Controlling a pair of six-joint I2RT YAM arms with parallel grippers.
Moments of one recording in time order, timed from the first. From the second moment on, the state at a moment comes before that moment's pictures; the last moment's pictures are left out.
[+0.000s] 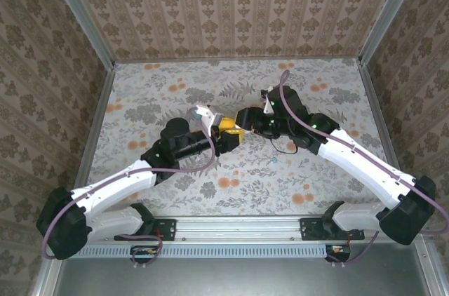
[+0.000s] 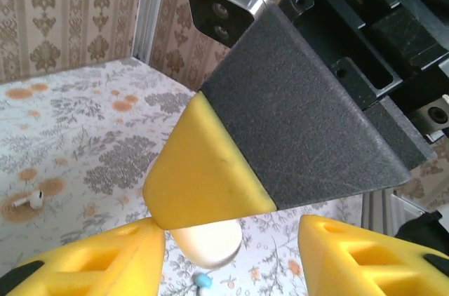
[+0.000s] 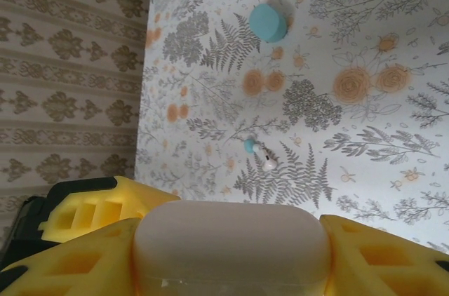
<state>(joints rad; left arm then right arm) -0.85 1.10 0.65 0.37 0.37 -0.30 0.66 1.25 1.17 -0.54 -0.21 0.92</state>
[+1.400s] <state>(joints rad) -0.64 1.02 0.59 0.66 0.46 -0.82 0.60 1.08 0.96 0.03 -0.42 0.91</state>
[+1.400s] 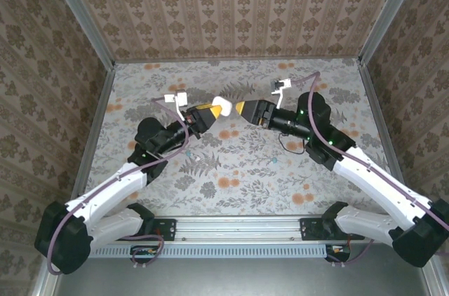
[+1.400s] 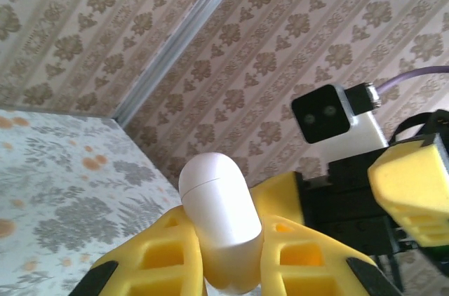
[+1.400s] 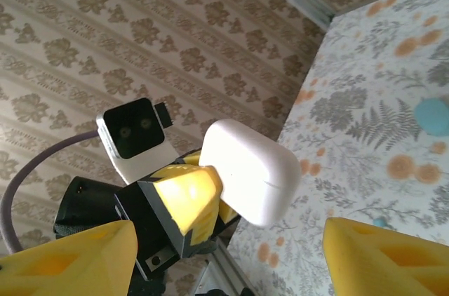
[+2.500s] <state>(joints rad) -0.62 0.95 0.67 0.46 0.49 -0.87 0.55 1.15 0.93 0.14 -0.59 0.80</state>
